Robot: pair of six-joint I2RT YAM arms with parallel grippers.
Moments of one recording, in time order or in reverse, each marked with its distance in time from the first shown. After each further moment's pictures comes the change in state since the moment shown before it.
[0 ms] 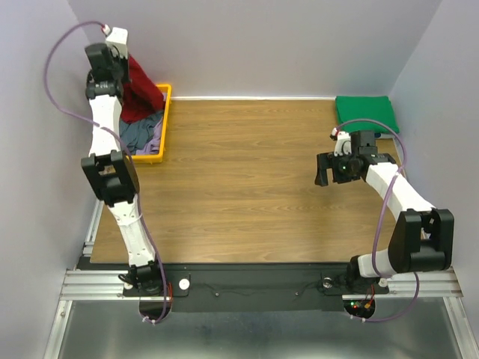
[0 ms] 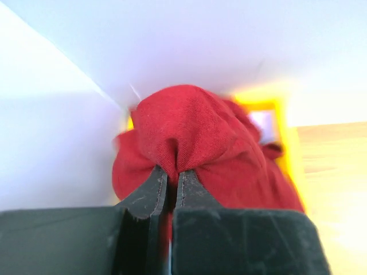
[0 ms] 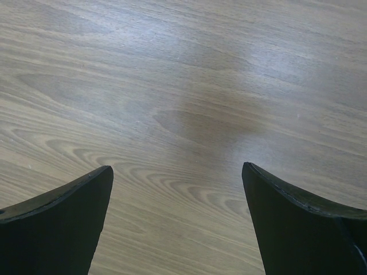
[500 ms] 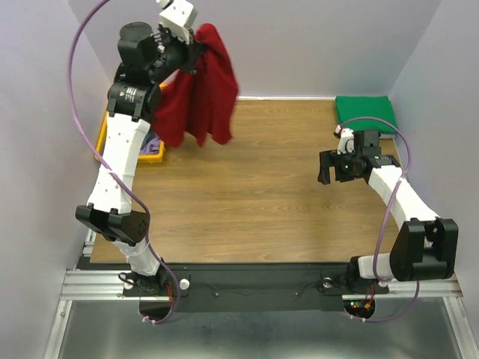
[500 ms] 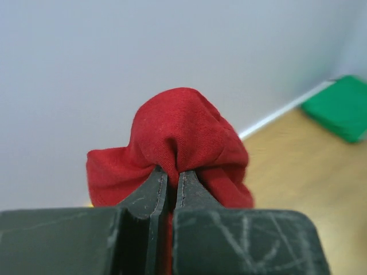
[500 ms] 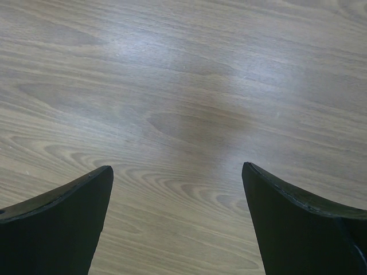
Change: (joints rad) left arm -0.421 -0.599 -0.109 -0.165 0.198 -0.117; right arm 0.000 -0.061 0.000 0.000 0.041 0.008
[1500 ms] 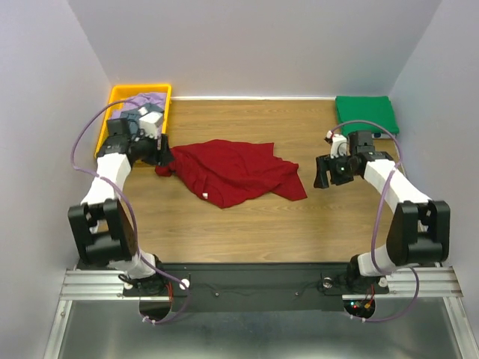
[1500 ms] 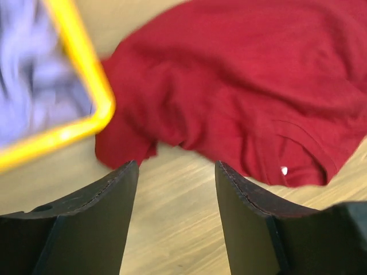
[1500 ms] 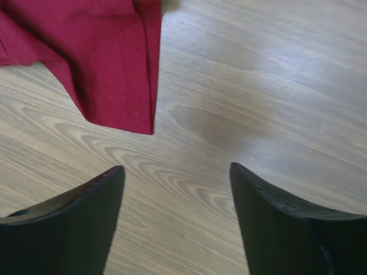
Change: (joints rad) left arm 0.444 -0.127 -1.059 0.019 0.301 0.119; right arm -0.006 0.074 0.004 -0.023 -0.124 -0.085
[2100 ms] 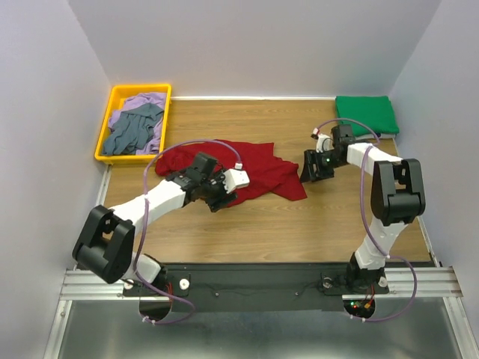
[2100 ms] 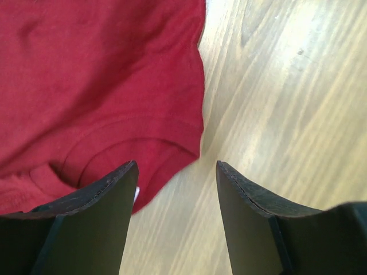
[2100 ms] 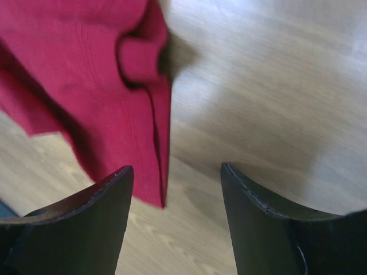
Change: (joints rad) left arm -0.762 -0.183 -0.294 0.062 -0.272 0.320; right arm 0.029 0.420 0.184 0.069 -0.163 0.086
